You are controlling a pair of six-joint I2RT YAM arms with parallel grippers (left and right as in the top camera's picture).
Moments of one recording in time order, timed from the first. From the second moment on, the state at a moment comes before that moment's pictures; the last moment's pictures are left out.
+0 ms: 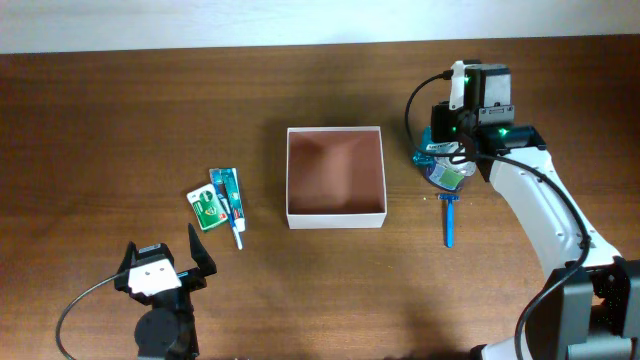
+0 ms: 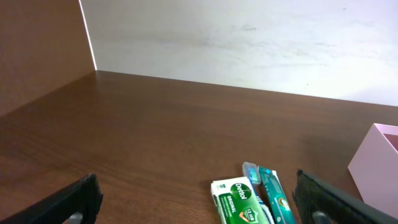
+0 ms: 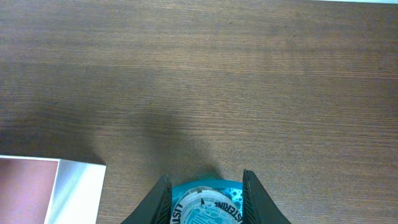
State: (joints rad) left arm -0.11 0.01 0.06 -0.15 -0.37 -0.07; right arm 0.07 1.66 1.28 -0.41 0.04 0.00
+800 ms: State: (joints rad) left arm -0.11 0.01 0.06 -0.15 -0.37 -0.07; right arm 0.07 1.68 1.31 -0.42 0.04 0.00
